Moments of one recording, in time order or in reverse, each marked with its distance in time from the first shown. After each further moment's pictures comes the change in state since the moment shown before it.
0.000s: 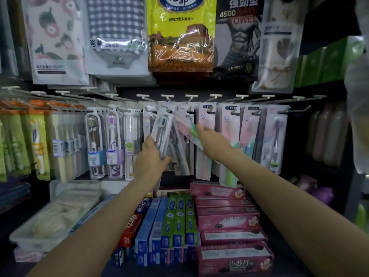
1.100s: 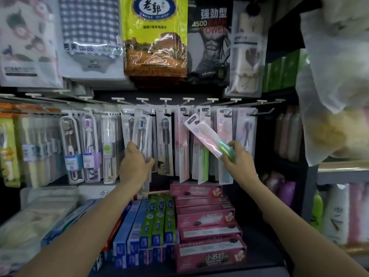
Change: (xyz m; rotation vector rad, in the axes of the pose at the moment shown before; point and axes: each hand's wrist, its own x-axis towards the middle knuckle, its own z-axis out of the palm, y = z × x) left_hand -0.018 0.029 0.005 -0.046 0.000 -0.108; right_hand -0.098 0.088 0.015 0.441 0.409 0.329
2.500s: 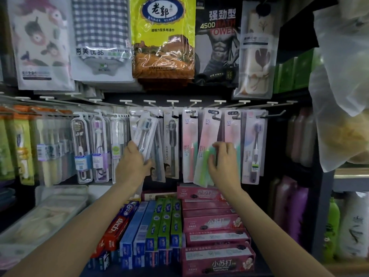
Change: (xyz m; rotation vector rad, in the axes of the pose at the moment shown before) left_hand 0.005 -0.013 -0.016 0.138 0.003 0.044; right_hand -0.006 -0.039 0.040 0.040 0.092 -0.123
